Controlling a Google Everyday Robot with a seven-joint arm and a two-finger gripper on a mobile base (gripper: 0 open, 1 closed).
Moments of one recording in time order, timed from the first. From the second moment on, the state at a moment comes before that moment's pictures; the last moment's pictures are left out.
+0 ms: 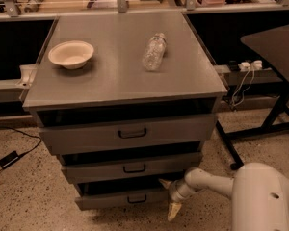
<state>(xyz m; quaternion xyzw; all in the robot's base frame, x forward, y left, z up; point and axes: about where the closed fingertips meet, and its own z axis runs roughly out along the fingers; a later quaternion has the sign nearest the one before) 0.524 -0.124 0.186 -0.74 0.61 0.16 0.22</state>
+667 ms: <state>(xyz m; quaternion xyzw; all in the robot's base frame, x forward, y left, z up) 0.536 -0.117 0.156 -0.73 0.63 0.15 0.21</state>
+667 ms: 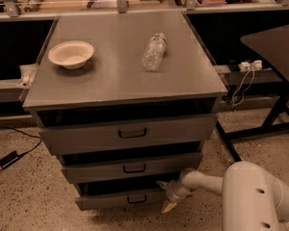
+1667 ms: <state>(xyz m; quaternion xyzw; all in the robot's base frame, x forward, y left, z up) 0.444 -0.119 0.187 -0.76 0.61 0.17 0.17</state>
